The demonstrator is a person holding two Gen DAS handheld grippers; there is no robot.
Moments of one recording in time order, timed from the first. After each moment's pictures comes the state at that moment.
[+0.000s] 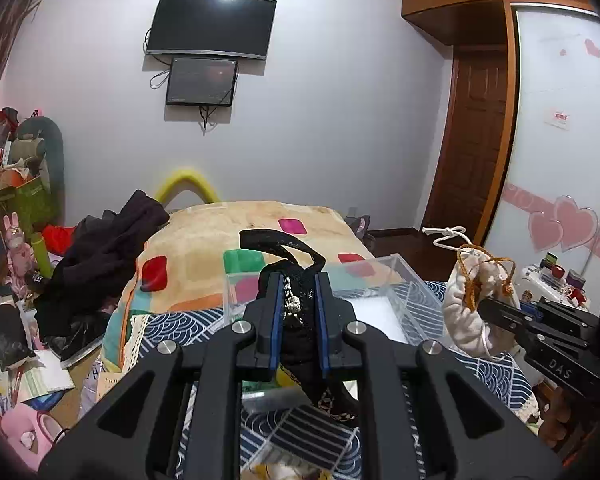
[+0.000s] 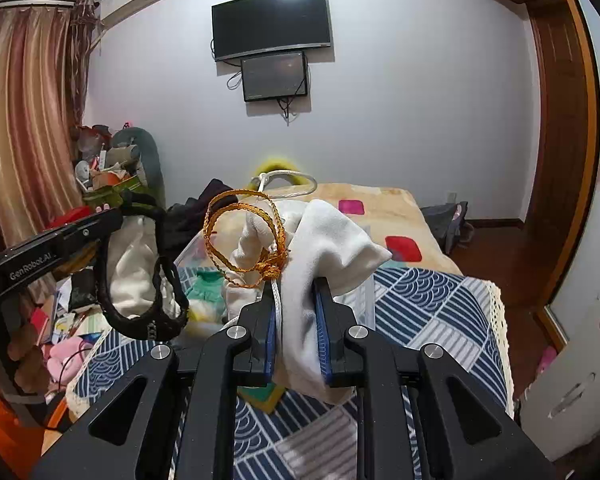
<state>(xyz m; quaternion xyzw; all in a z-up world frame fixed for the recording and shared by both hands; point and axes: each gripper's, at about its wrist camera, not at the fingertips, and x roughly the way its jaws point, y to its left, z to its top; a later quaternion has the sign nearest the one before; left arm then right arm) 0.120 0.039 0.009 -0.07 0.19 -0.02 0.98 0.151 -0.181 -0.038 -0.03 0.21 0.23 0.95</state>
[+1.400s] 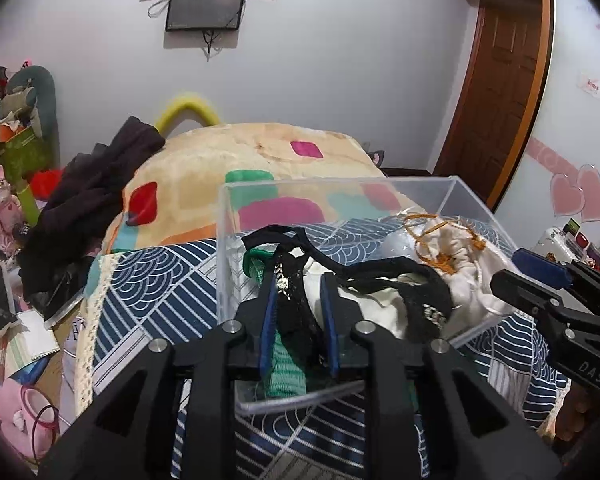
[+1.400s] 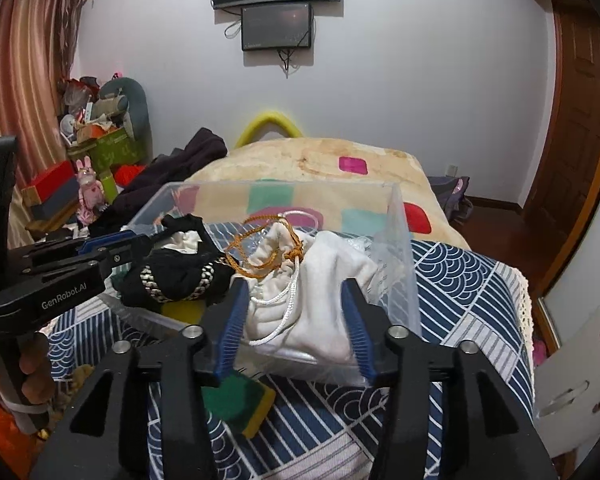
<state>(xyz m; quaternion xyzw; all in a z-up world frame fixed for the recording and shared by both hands) 0.196 0.055 -0.073 -0.08 0.32 -0.02 0.94 0.190 -0.151 -0.065 -0.08 0.28 0.22 0.93</state>
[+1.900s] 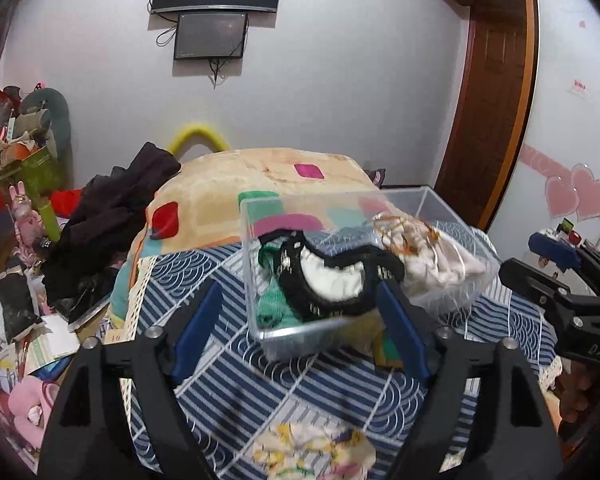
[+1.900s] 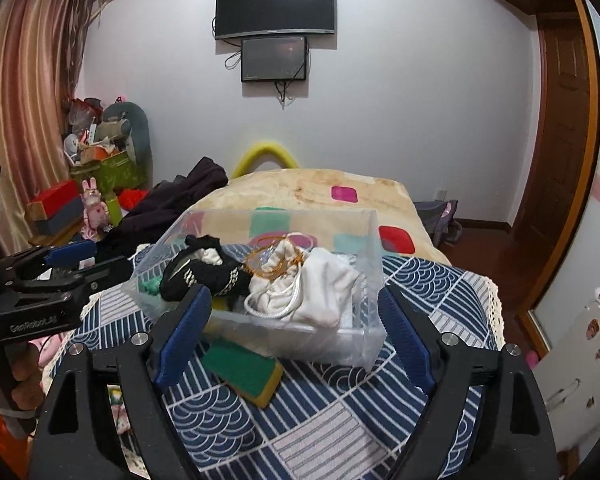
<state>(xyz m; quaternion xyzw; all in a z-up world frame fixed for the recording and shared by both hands) 0.124 0.049 -0.044 -0.06 0.28 -0.01 0.96 0.149 -0.160 -0.048 -0.07 0.23 0.21 0.95</state>
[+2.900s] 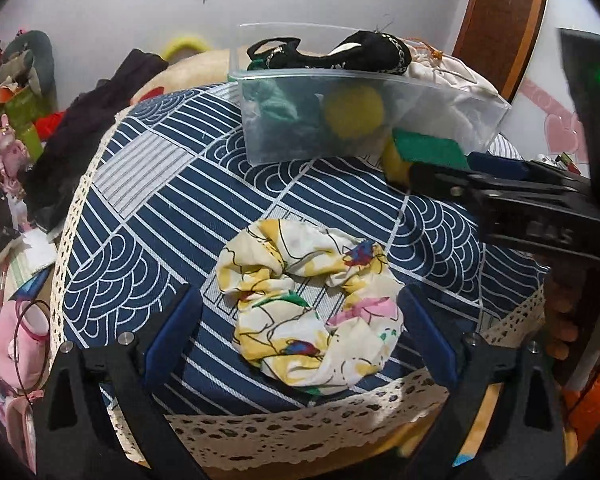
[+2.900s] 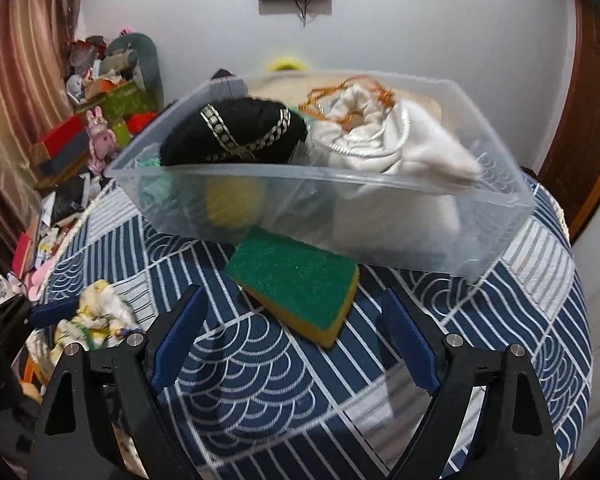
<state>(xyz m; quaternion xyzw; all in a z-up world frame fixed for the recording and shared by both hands) 0.079 0.036 -0.152 -0.07 0.41 -0.03 0.91 0.172 -0.114 -0.131 -0.10 0.37 0.23 0.90</state>
